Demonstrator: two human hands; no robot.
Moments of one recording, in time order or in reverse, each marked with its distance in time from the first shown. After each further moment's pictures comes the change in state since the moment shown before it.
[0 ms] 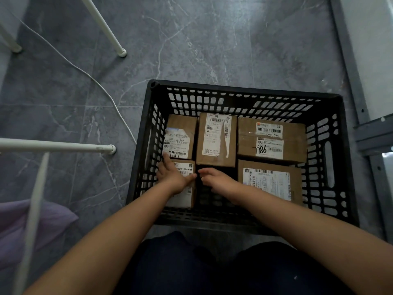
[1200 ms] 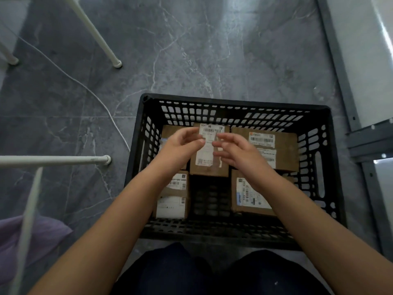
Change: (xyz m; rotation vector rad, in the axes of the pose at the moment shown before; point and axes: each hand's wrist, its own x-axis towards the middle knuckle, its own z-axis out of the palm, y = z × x) left_hand -0.075 0.084 -0.086 -0.570 -0.187 0.465; right_hand -0.082 -0.076 -0.068 0.261 0.265 -0.330
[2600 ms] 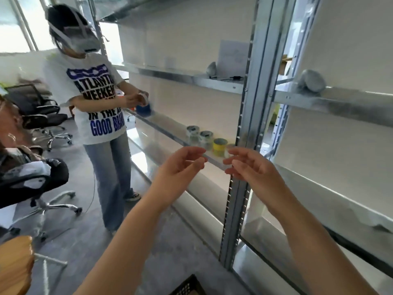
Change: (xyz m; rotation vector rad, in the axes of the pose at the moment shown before) left_hand -0.496 0.702 0.051 0.180 -0.526 1.050; right_hand -0.641 -0.583 -0.147 -0.012 0.914 -0.748
